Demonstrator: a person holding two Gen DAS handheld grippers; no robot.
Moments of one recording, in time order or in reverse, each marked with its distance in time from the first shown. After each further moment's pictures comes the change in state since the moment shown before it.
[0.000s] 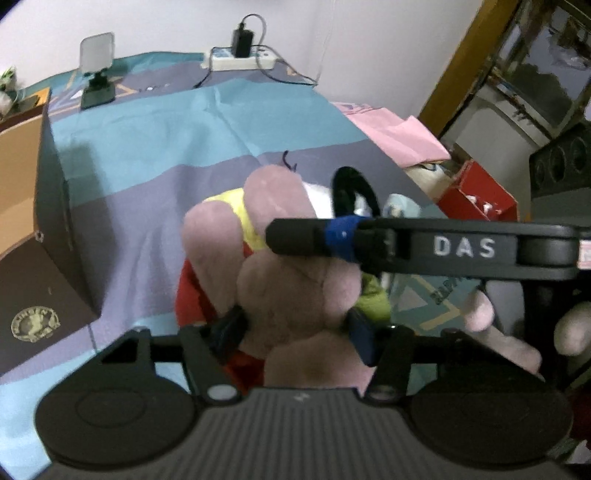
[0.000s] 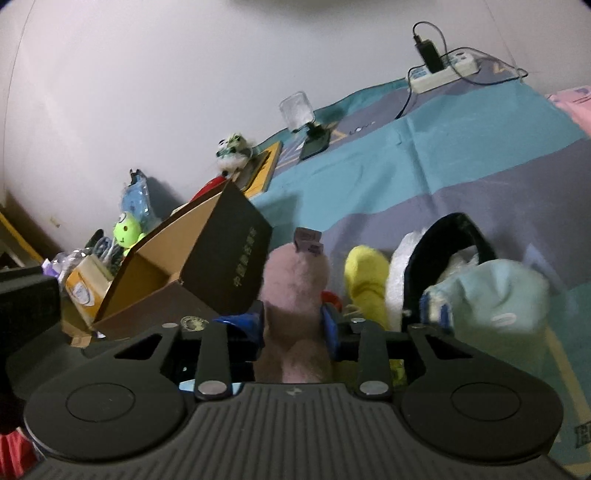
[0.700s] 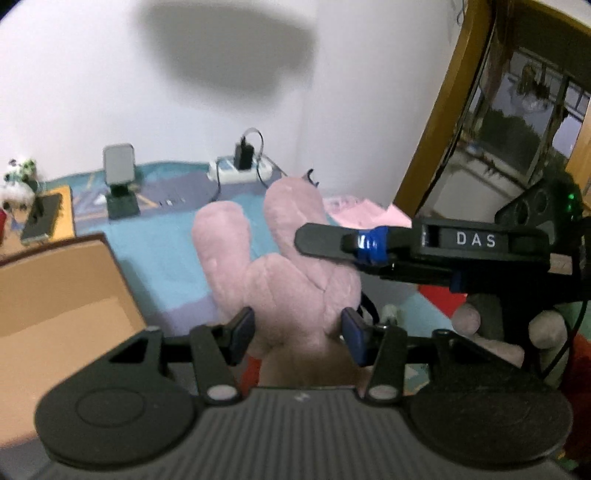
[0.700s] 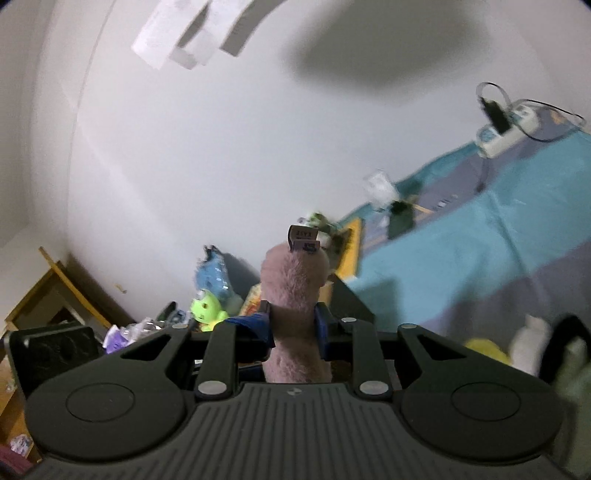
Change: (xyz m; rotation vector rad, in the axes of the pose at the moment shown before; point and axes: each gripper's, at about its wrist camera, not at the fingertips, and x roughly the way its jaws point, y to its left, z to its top) left arm -0.117 0.047 0.034 0.082 -0.295 -0.053; right arm -0.008 0.066 0.053 0.045 -0.227 0.240
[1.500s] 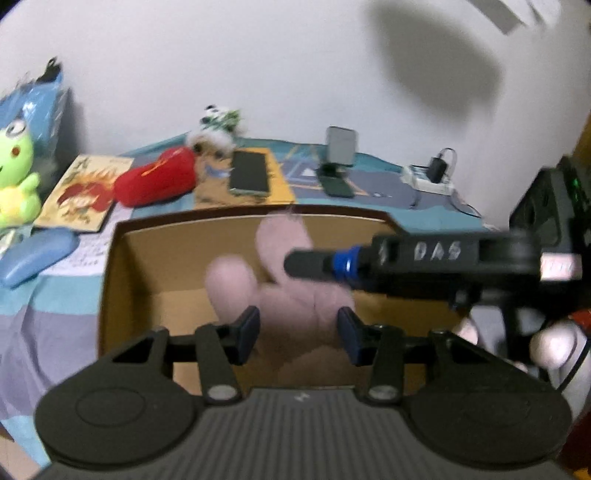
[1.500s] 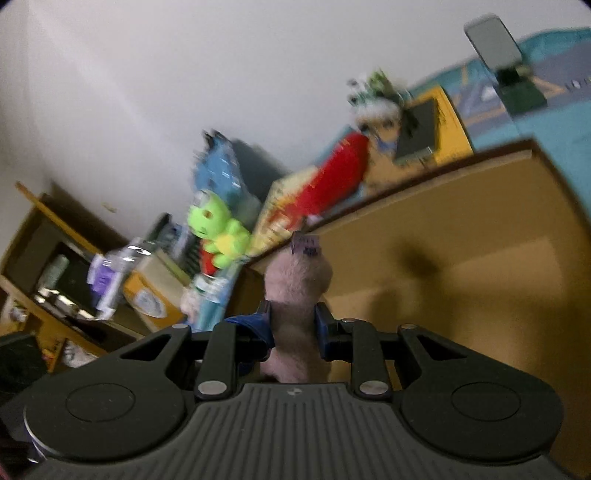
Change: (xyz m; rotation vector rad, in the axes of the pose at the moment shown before) left arm -0.074 0.209 -0.038 -0.254 0.011 0.359; right arm 0.257 0.079 -0.074 0.024 0.357 -0.022
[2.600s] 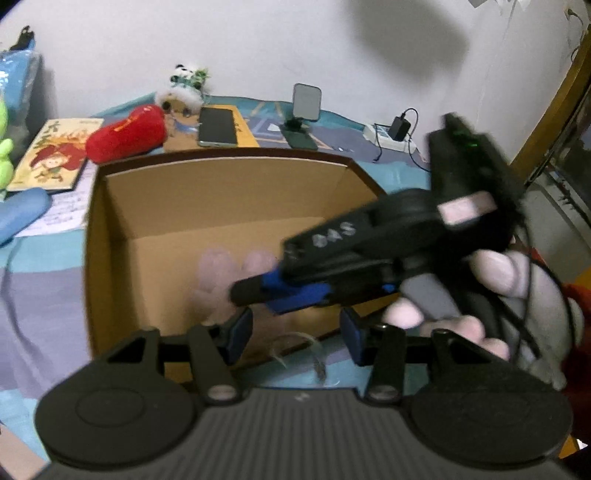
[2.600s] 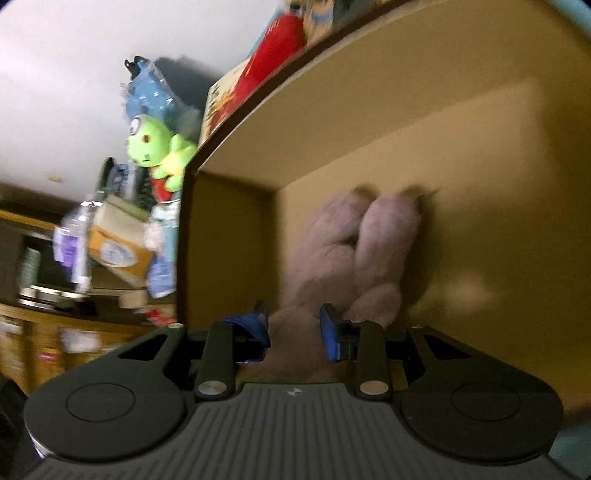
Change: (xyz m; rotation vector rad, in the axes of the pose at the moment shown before) left arm -0.030 0.007 -0.035 0.034 0.119 -0.139; right arm 0.046 -0.004 -0.024 0.271 0.342 -0.077
